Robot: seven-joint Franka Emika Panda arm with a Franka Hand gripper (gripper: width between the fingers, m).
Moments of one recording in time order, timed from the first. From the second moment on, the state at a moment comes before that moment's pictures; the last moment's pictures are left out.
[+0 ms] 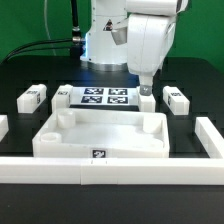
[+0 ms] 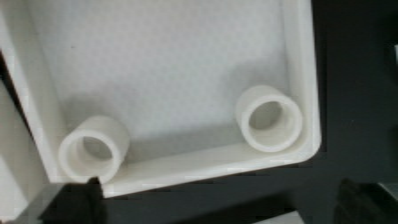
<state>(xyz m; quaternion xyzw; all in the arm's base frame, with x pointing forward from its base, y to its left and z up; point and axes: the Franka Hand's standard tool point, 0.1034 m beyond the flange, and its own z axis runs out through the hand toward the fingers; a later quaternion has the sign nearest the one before) 0.553 0.045 0.097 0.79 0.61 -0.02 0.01</state>
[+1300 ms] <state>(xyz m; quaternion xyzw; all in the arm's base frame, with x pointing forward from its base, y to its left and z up) 0.506 0.018 0.021 0.75 0.66 0.02 0.00</state>
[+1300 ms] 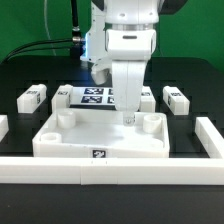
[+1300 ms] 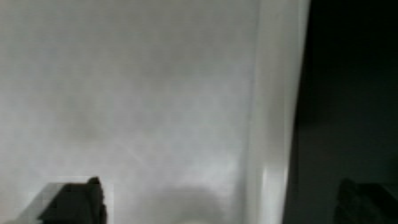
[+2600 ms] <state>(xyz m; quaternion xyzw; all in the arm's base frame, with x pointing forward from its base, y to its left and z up) 0.499 0.016 0.005 0.75 0.66 0.00 -0.01</state>
